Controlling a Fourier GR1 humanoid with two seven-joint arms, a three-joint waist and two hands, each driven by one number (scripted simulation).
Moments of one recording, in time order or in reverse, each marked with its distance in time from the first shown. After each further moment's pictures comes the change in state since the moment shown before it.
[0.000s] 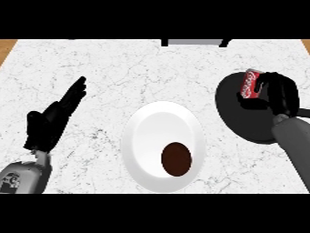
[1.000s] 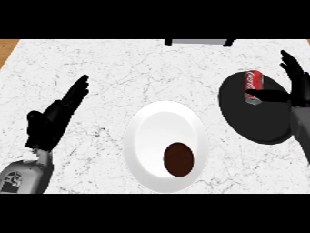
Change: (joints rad) left arm -0.010 -0.017 0.002 -0.016 -0.008 -0.016 0.006; right arm -0.179 0.011 -0.425 0.429 -0.389 0.357 -0.484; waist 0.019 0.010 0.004
